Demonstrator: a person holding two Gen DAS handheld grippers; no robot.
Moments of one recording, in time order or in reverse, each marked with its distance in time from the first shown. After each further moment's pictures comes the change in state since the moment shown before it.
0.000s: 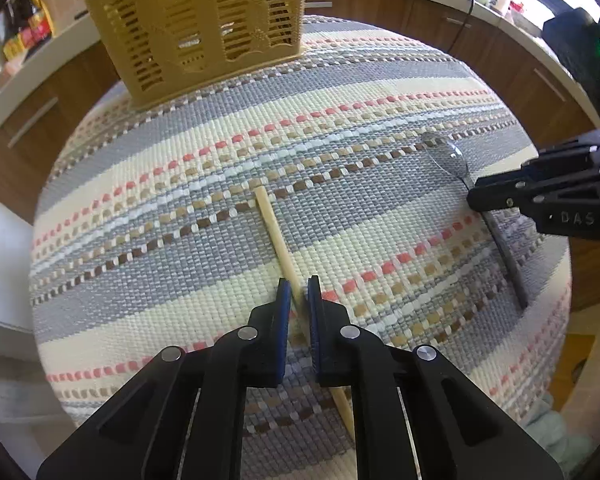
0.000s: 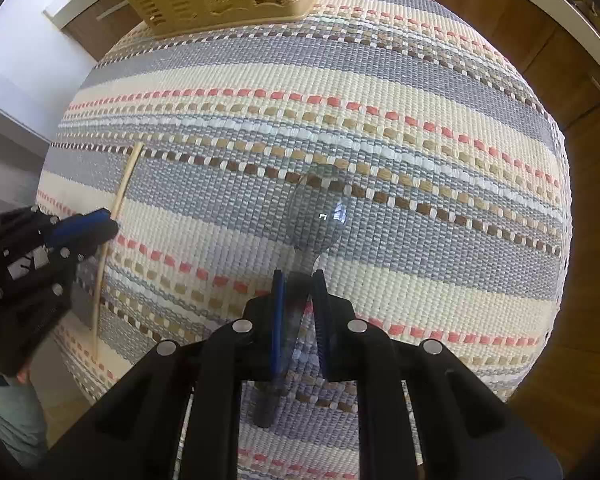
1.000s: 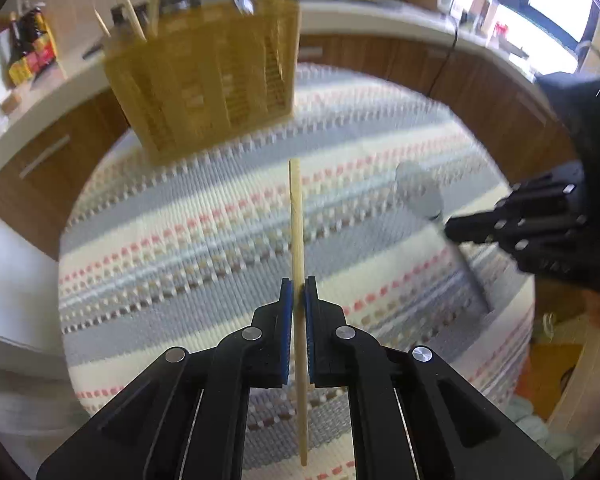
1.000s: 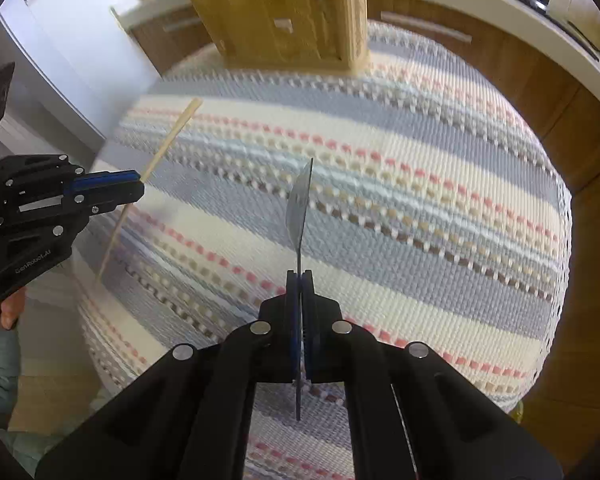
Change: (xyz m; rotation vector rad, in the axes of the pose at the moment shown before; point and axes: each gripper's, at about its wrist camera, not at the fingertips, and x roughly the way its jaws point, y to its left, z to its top) left arm -0.056 -0.024 0.038 0.014 -0.132 -0.021; right arm -0.057 -0.010 -0.024 -0.144 -0.162 0.114
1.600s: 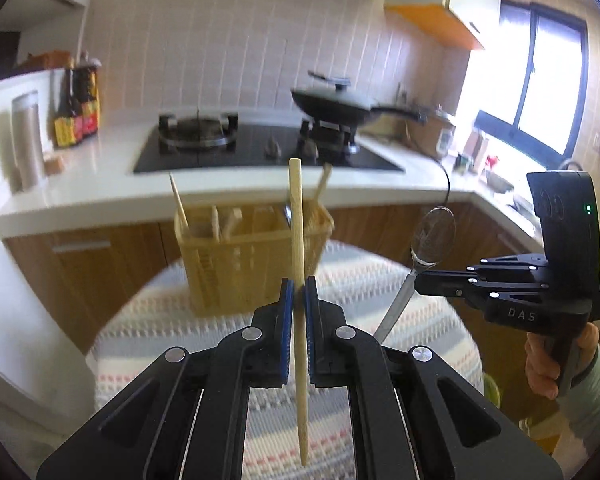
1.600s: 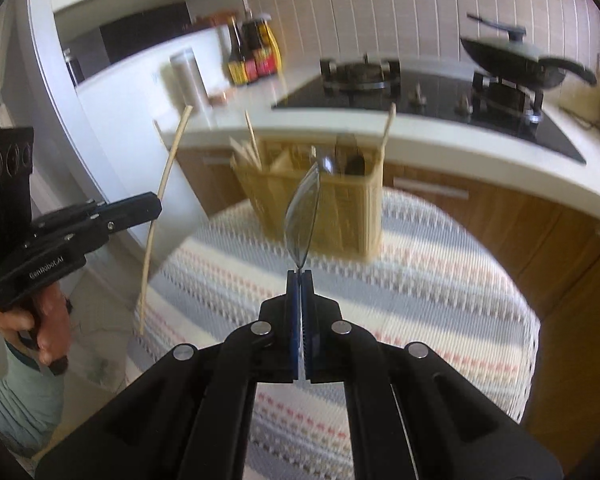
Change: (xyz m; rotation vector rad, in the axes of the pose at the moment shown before) left arm -0.112 0.040 0.052 -0.124 -0.454 -0.037; right arm -0.100 0.021 0.080 -0.042 -0.400 0.052
